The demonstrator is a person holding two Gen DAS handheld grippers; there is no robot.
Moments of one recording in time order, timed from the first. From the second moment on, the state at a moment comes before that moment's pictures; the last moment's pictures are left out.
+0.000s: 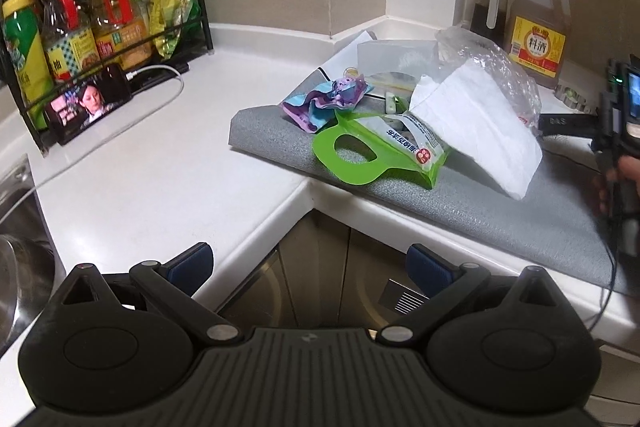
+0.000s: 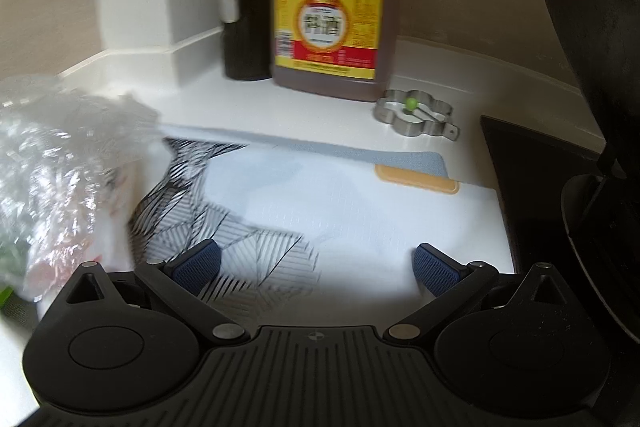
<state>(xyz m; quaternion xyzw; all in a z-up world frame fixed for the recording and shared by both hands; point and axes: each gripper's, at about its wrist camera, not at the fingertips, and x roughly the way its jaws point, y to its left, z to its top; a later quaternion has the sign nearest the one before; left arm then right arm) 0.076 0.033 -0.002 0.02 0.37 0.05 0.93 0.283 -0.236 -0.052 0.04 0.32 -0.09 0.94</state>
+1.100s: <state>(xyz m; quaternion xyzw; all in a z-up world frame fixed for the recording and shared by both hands) 0.011 0.007 0.026 0.01 0.34 0.03 0.94 -0.015 -0.223 0.054 0.01 0.16 0.08 0.98</state>
